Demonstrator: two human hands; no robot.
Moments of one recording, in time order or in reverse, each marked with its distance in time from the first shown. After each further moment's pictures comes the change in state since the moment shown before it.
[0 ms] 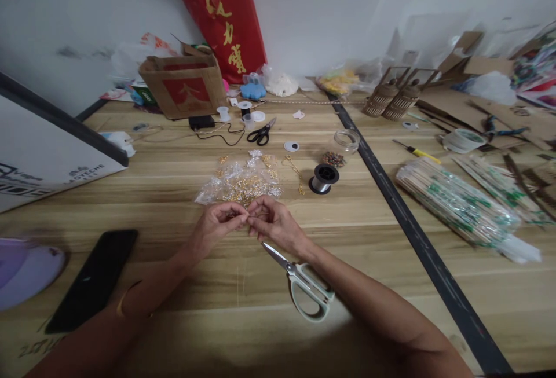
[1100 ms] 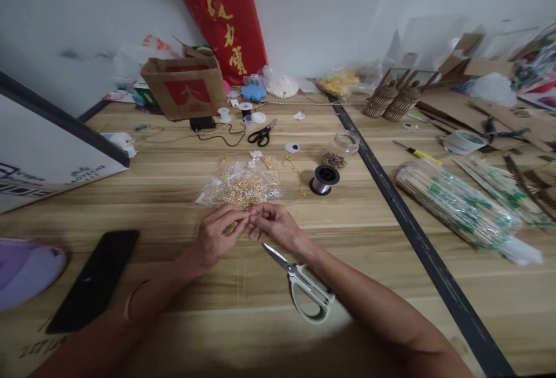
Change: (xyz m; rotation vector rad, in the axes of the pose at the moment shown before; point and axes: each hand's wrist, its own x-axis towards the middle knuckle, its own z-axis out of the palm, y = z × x) left_hand -0.005 -0.019 0.004 0.726 0.204 0.785; right_hand 0.007 0.019 -0.006 0.113 -0.009 0.083
